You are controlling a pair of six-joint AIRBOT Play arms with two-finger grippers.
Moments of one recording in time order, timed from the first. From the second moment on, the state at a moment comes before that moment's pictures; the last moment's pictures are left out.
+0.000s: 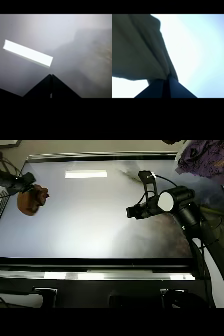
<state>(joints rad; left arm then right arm) 0.12 -1.60 1.84 1.44 -1.23 -1.86 0.42 -1.26 1.37 -1.45 1.17 1.72</state>
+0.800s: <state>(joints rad) -0.71 -1.42 1.38 1.35 -1.09 -2.23 0.42 -1.26 1.37 -1.45 1.17 1.72</state>
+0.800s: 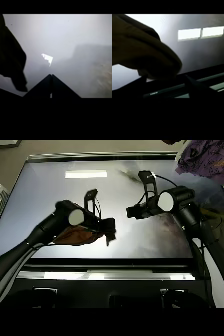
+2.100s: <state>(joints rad) 0.05 -1.16 1.40 1.52 -1.28 -1.95 0.24 -1.55 1.00 -0.62 1.03 1.40</state>
